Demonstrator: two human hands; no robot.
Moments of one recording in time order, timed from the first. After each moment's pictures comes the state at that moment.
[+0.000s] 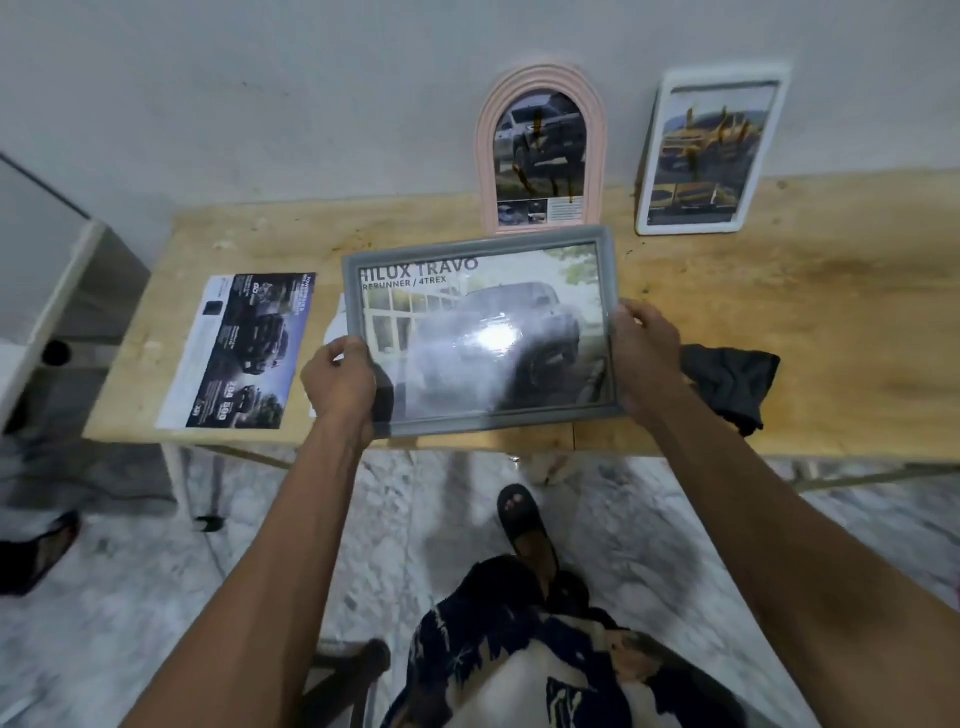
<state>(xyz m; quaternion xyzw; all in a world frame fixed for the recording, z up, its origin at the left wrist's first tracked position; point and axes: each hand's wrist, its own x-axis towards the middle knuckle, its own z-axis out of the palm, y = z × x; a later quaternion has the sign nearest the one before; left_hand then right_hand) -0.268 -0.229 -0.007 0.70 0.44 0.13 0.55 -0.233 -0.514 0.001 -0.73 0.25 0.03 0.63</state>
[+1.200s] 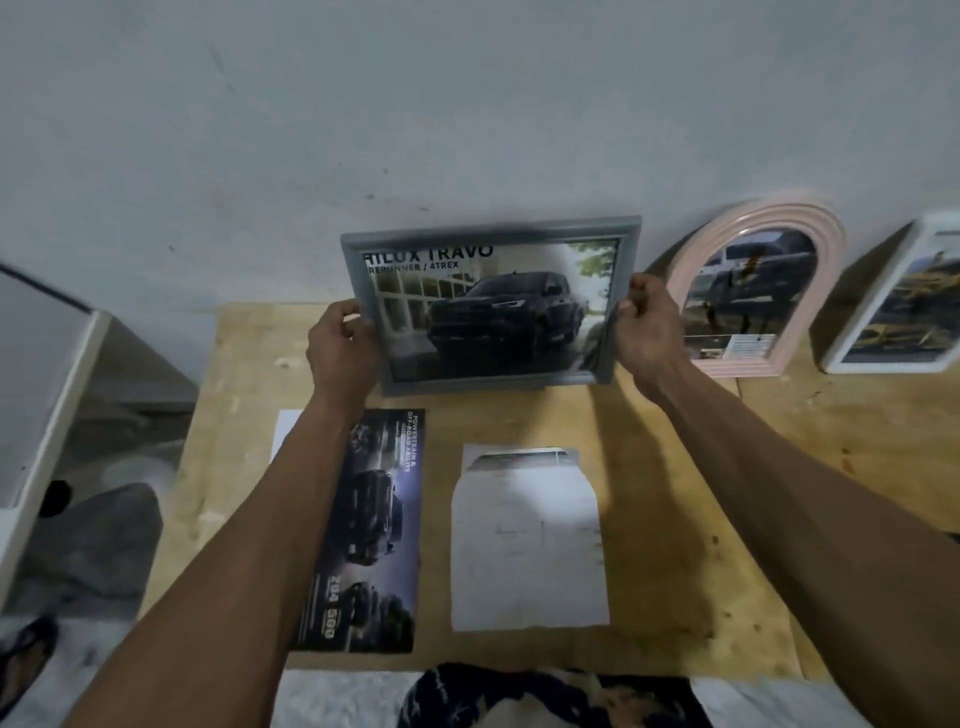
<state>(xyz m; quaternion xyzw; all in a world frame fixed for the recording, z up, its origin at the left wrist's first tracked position) 0.015 0.047 -0.036 0.79 0.28 0.04 0.54 0.047 -0.266 -0.013 -0.84 0.21 0.02 0.51</state>
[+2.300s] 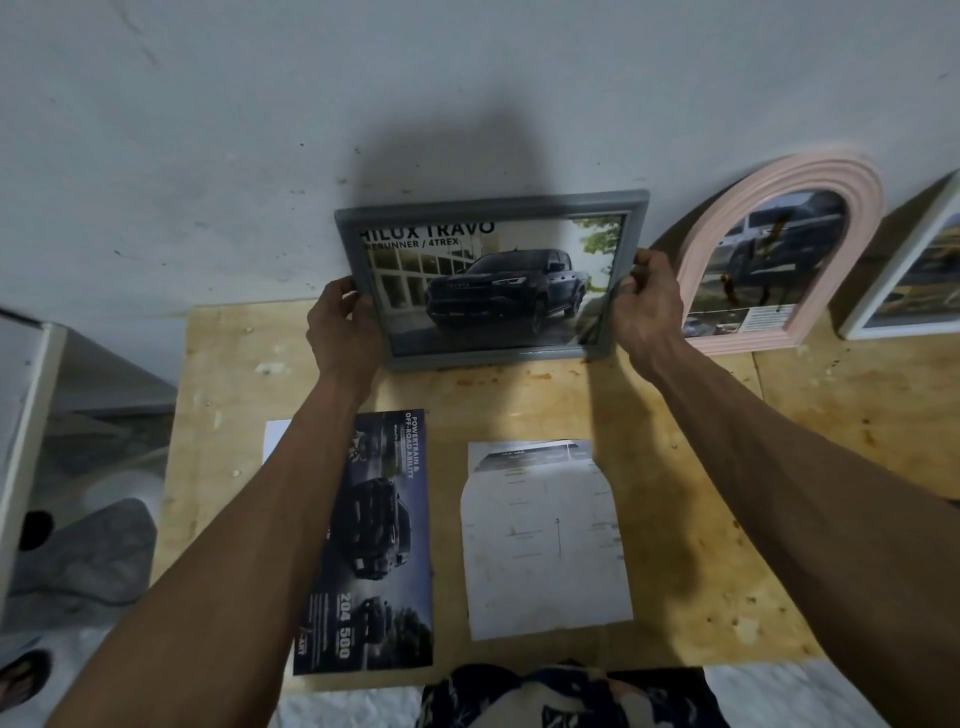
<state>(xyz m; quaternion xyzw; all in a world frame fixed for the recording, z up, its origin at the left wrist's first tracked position) 0.053 0.040 -0.062 0.82 0.25 0.06 0.52 0.071 -0.257 -0.041 -0.81 0.27 0.01 0.52</state>
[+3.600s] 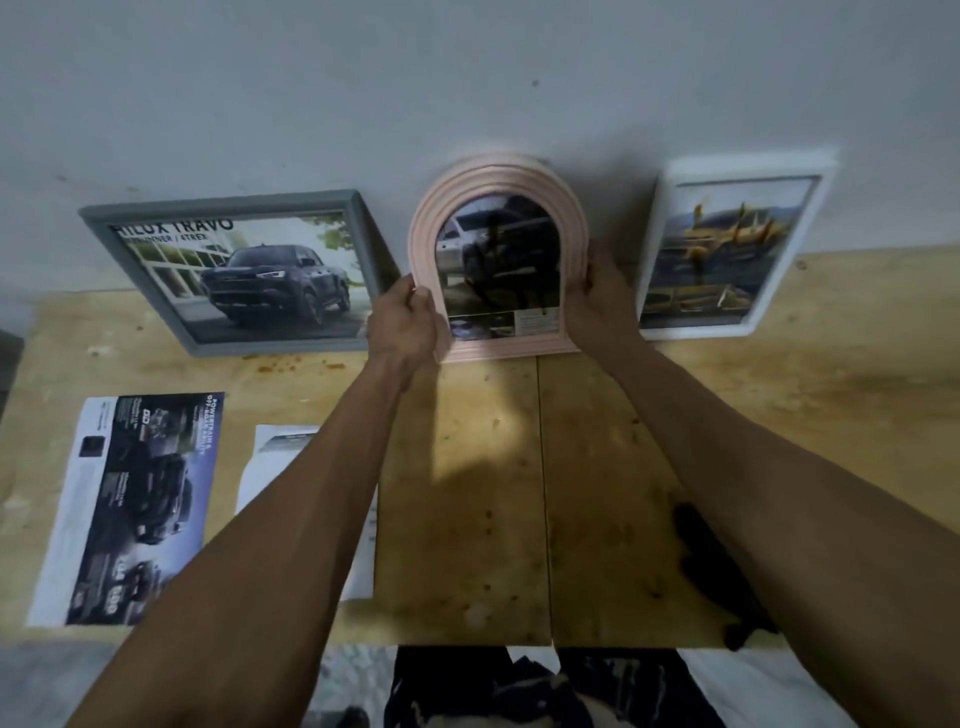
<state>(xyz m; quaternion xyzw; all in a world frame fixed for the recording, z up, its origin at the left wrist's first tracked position) 0.037 -0.313 -0.038 0.86 0.22 -0.04 0.46 0.054 -0.526 -0.043 -0.88 0.08 0.06 0.47</state>
